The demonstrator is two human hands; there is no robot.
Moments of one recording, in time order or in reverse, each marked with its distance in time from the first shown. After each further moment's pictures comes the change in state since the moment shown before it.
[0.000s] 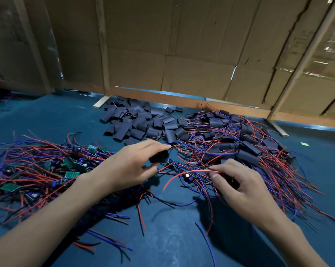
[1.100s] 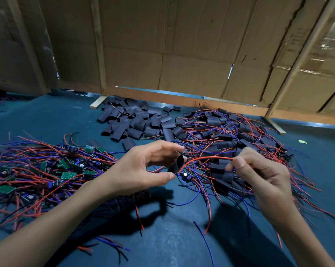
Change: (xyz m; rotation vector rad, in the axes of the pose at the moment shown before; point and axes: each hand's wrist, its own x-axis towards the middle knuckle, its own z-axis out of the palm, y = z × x) left_hand 0.004 0.037 -0.001 -0.801 -0.059 -0.236; right_hand 0.002 0.013 -0.020 0.417 0.153 -0.124
